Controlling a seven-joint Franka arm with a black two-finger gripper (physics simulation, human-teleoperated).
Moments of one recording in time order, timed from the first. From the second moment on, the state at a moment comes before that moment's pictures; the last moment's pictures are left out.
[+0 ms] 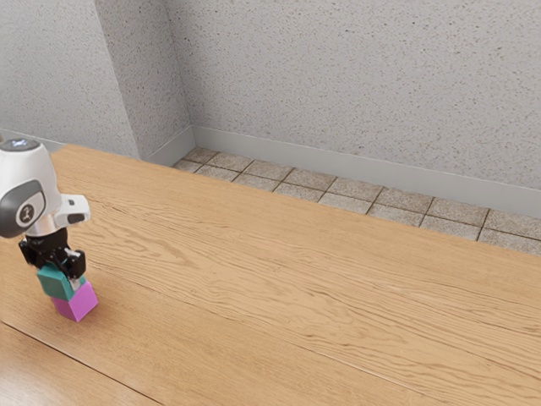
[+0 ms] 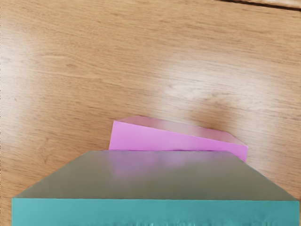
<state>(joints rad) -0.20 -0.08 0.67 -2.45 0.26 2.38 0.10</state>
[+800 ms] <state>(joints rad) -0.52 0.05 0.66 -2.40 0.05 2.39 0.09</state>
